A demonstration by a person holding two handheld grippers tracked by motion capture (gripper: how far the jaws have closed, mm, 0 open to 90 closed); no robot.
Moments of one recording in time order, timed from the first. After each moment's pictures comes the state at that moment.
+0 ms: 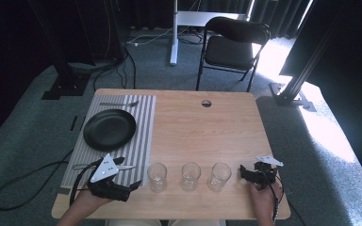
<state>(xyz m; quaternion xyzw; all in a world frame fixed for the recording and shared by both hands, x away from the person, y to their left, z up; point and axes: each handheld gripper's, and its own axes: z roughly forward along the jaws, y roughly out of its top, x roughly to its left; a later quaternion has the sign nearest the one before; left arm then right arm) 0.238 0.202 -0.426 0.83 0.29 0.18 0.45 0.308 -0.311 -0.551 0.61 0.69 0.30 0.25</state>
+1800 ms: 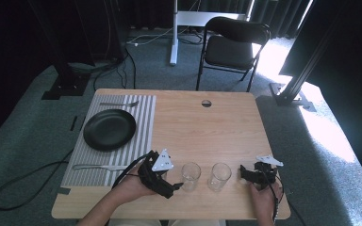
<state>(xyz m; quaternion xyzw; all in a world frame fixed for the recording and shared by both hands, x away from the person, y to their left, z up) 0.271 0.077 -0.424 0.90 0.19 0.12 0.38 0.308 -0.311 -0.551 0.61 0.69 0.30 0.25</state>
